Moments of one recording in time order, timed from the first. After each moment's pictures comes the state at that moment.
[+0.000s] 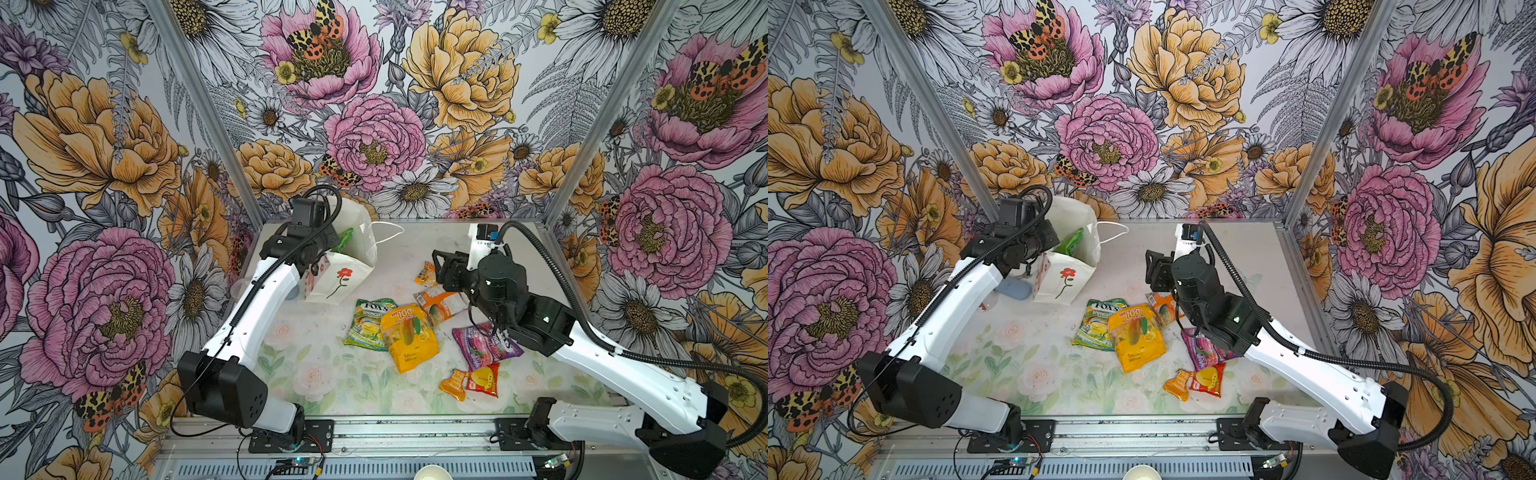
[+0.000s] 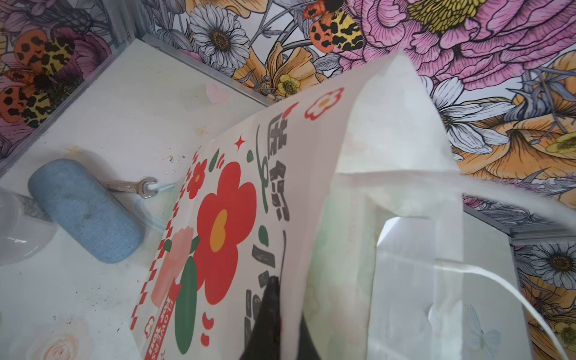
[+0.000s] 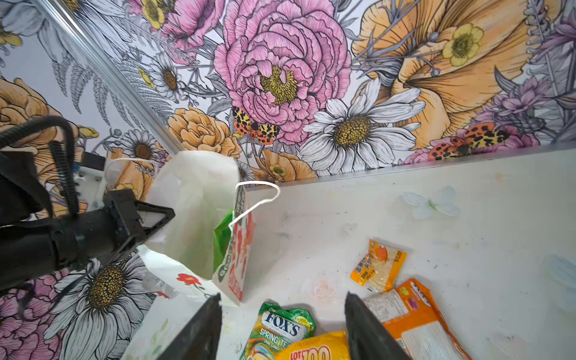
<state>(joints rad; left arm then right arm) -0.24 1.44 1.49 -0.73 -0.20 -0.61 0.88 1.12 1.18 -0.39 0.45 0.58</state>
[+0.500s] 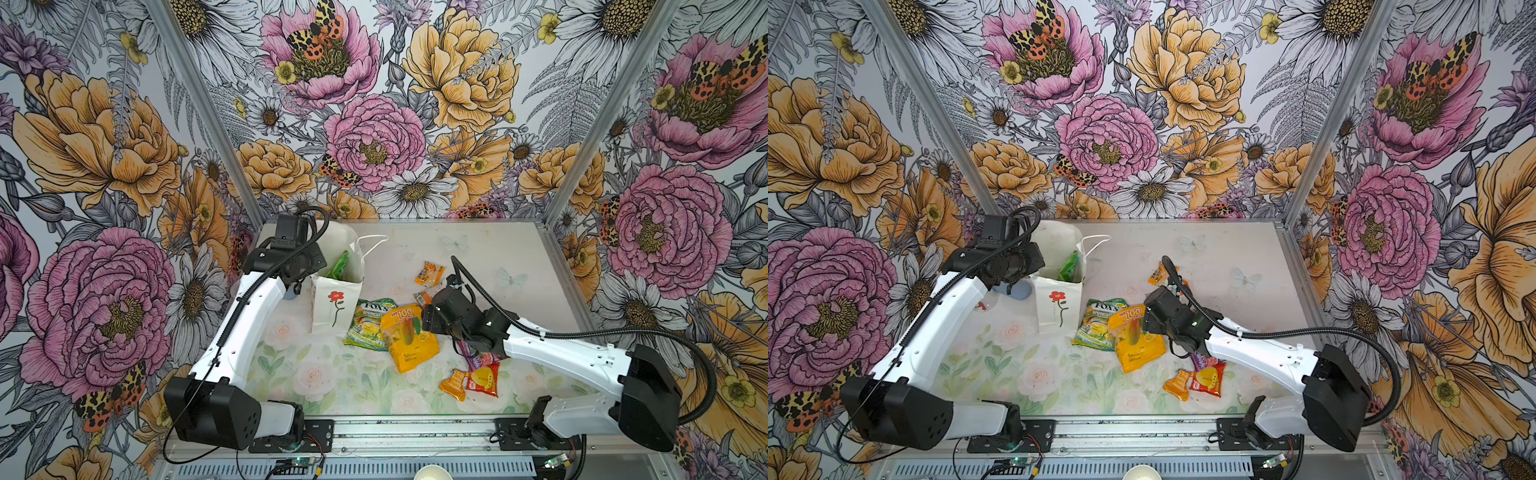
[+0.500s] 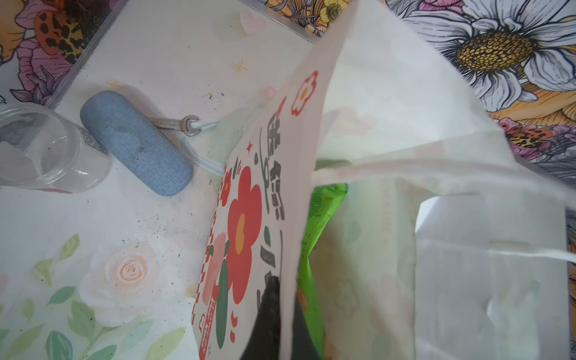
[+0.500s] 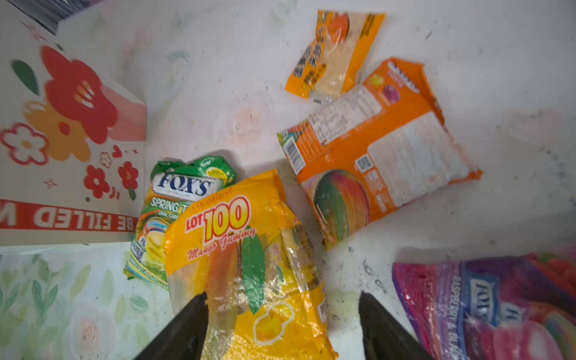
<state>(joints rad) -0.15 1.34 1.37 -0.89 -0.10 -0.53 0.88 1.37 0.91 -0.50 0.24 0.88</state>
